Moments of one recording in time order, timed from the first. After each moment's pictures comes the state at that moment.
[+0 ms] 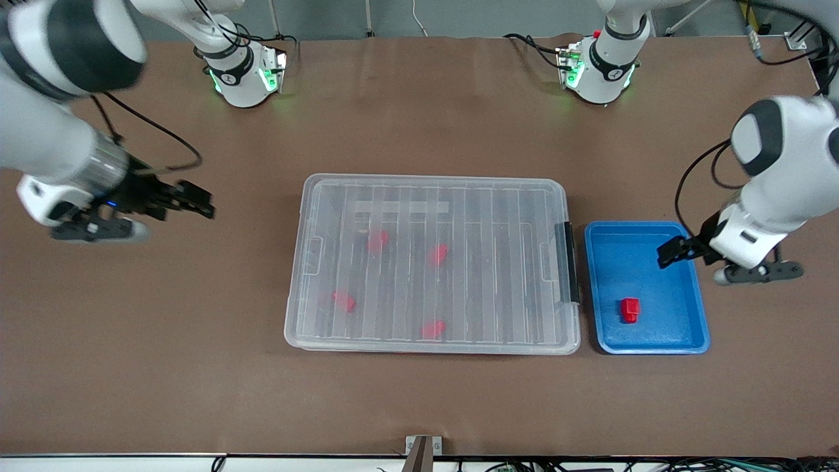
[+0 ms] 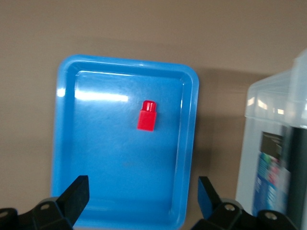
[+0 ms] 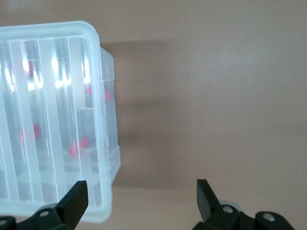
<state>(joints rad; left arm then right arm) 0.17 0.27 -0.23 -1.89 0.03 2.28 -0.12 0.12 0.17 0.12 -1.63 0.10 1.79 0.28</state>
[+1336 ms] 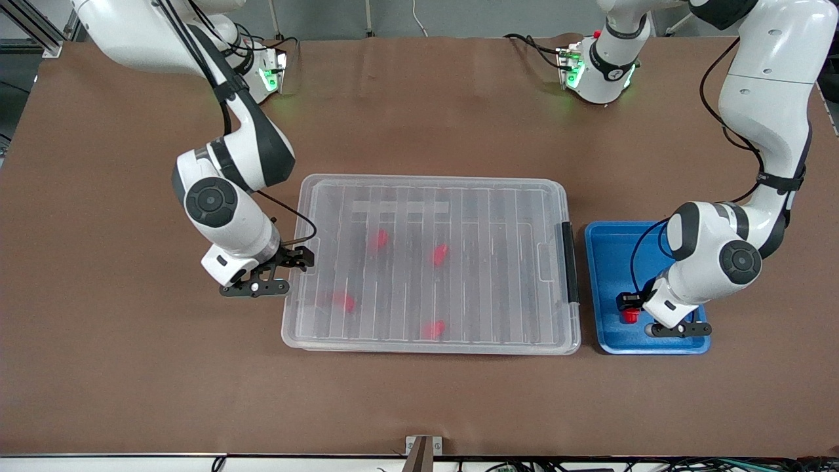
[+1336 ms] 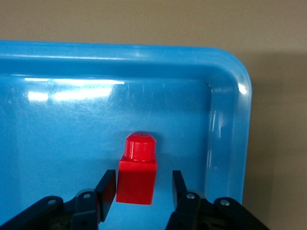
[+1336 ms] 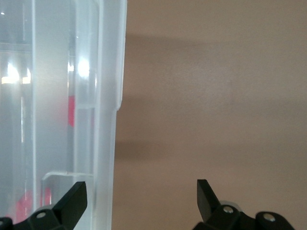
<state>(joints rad) 0.16 0.68 -0.23 -1.72 0.13 2.41 -0.12 0.12 0.45 0.27 -1.69 -0.19 2.10 0.39</state>
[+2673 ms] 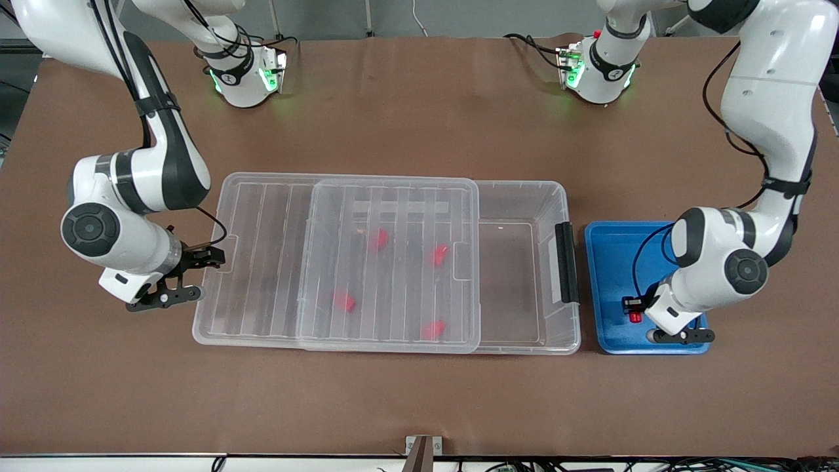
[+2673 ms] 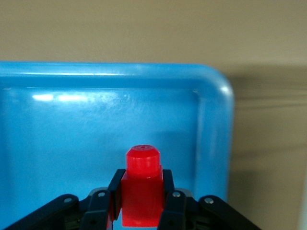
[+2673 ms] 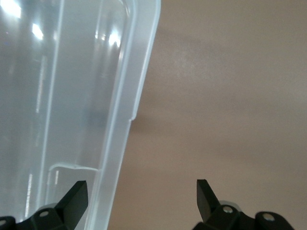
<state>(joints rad) 0.17 0.62 -0.28 -1.63 0.15 2.23 -0.14 0.04 0.39 0.10 -1.68 -0.15 1.94 0.02</state>
